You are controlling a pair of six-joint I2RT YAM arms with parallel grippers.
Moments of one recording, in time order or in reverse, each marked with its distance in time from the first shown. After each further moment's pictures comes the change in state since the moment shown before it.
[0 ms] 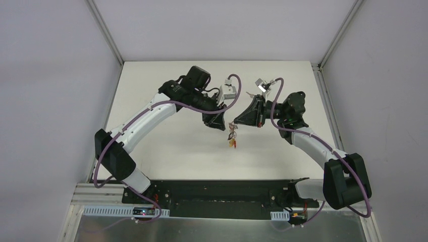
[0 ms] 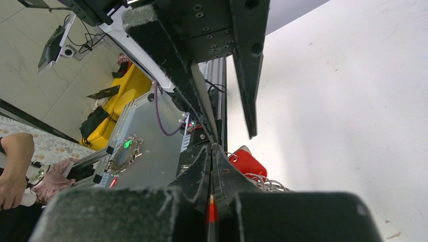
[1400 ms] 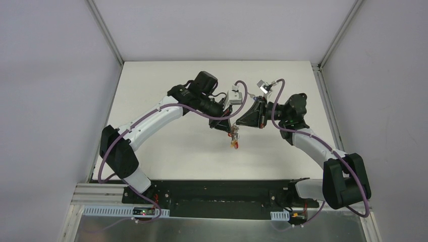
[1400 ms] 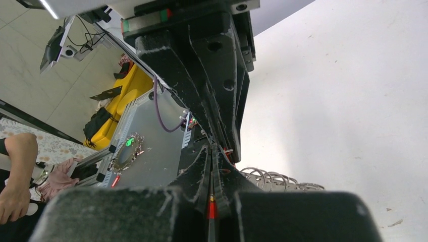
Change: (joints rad) left arm -0.043 0.005 -0.086 0.133 0.050 0.043; right arm -0.029 0.000 -0.027 0.029 -0.037 0.023
